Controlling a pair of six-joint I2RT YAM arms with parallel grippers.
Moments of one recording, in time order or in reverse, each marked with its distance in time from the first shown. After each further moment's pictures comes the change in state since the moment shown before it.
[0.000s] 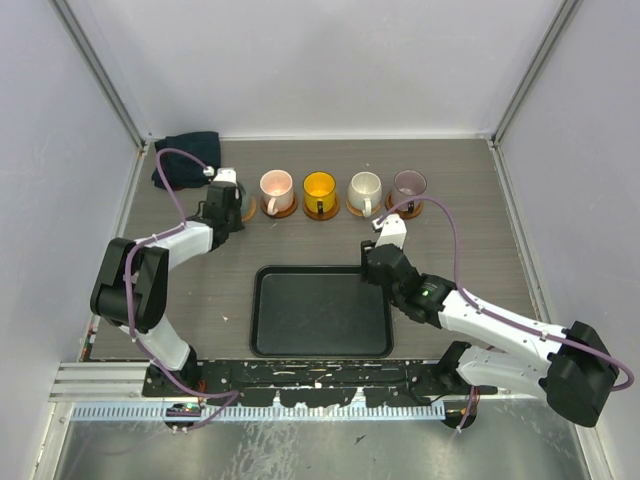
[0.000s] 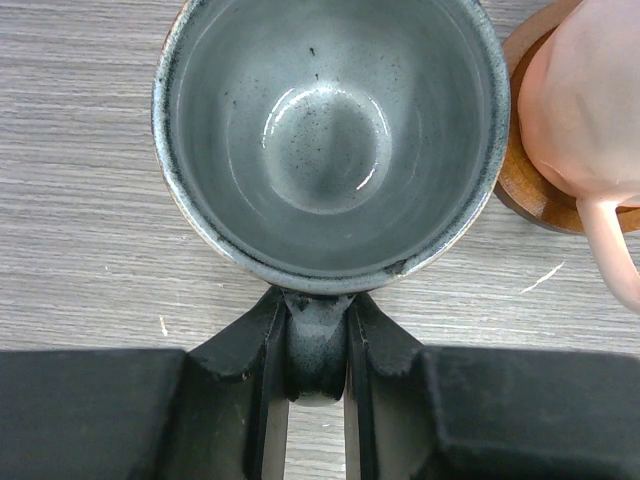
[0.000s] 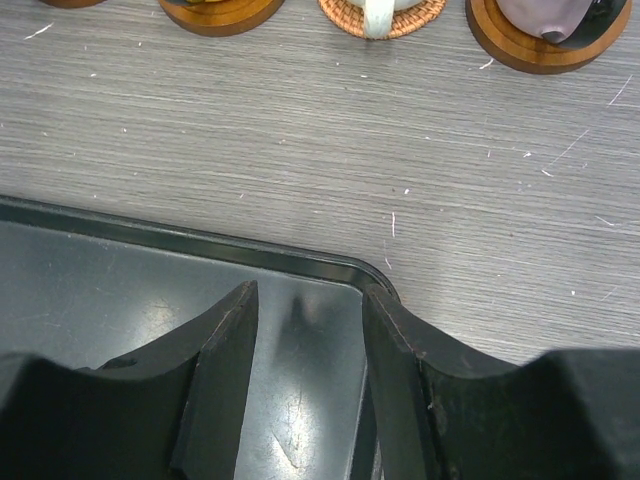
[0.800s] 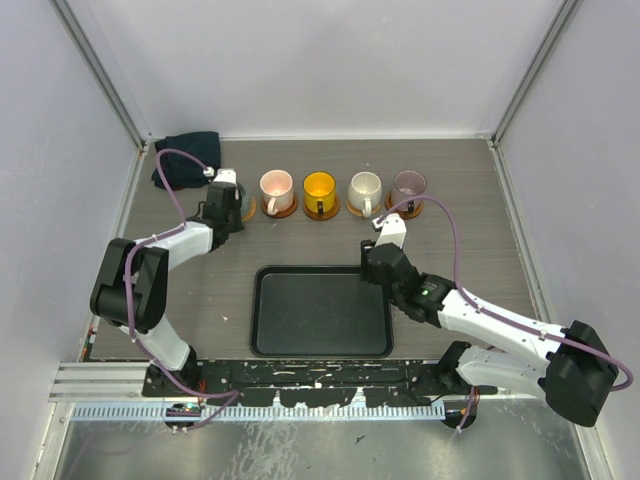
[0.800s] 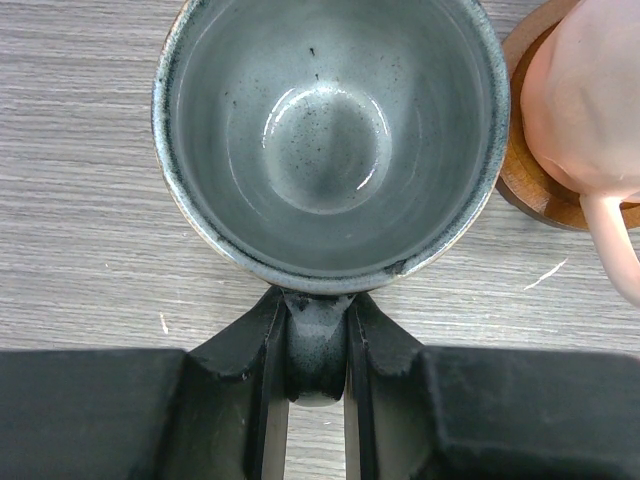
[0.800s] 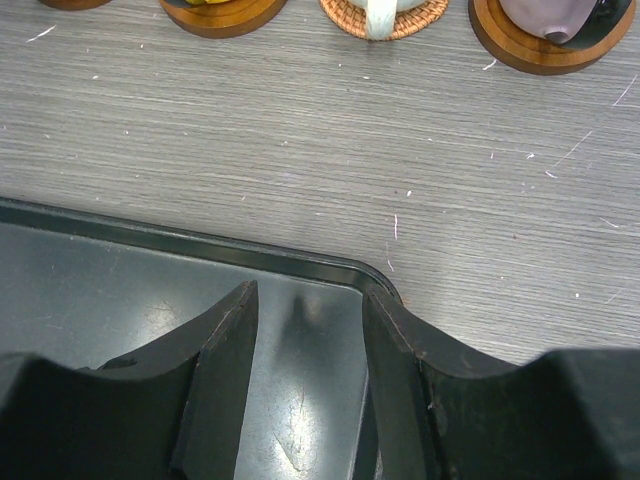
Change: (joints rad) left arm 0.000 -0.004 -0.006 0.002 0.000 0.002; right arm -0.005 0.010 0.000 0.012 -0.011 0.000
